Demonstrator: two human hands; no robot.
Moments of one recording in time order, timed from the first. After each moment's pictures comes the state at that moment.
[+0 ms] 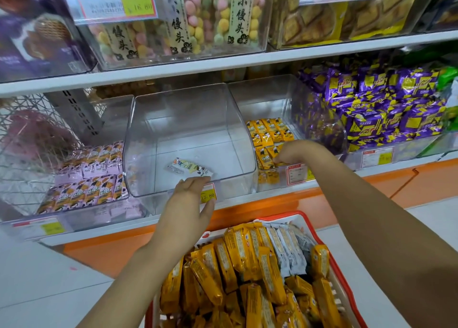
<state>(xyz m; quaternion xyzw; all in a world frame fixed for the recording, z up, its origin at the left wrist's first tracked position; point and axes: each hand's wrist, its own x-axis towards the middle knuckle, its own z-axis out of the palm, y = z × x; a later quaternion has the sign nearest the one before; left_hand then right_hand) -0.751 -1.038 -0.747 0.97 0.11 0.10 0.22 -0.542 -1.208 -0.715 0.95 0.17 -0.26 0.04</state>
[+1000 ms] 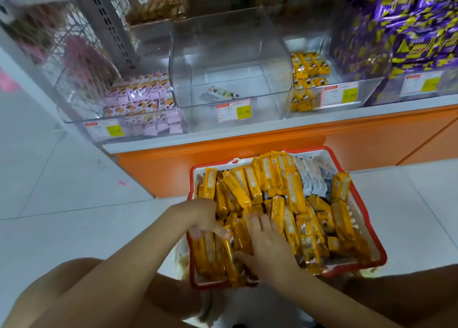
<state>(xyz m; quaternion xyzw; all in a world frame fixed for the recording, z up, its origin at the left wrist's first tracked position) -0.865 -1.025 -0.836 0.86 0.14 -0.47 0.15 -0.881 -1.218 -0.872 0.91 0.30 -0.21 -0.20</state>
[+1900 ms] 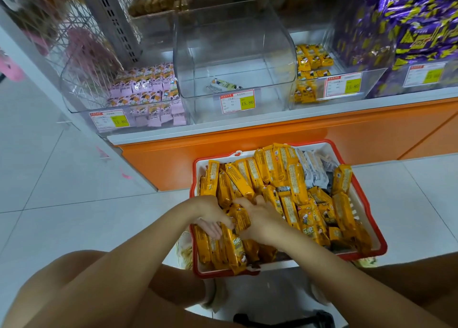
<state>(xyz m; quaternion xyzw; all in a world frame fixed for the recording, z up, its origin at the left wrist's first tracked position) -0.873 -1.033 -0.863 0.72 0.31 -0.49 0.38 -0.846 -1.191 -0.866 0.88 0.27 -0.37 -0.15</state>
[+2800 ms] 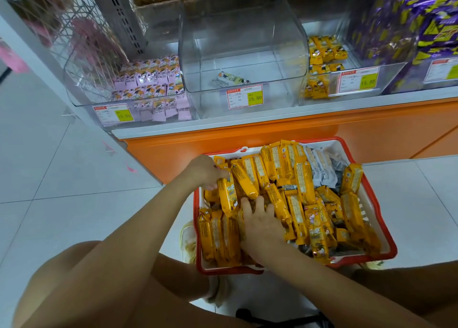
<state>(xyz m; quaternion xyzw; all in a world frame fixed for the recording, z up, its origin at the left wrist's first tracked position) -0.835 -1.002 -0.831 0.85 0.32 -0.22 0.36 -0.878 -1.180 -0.876 0.93 0.29 -0.23 -0.02</state>
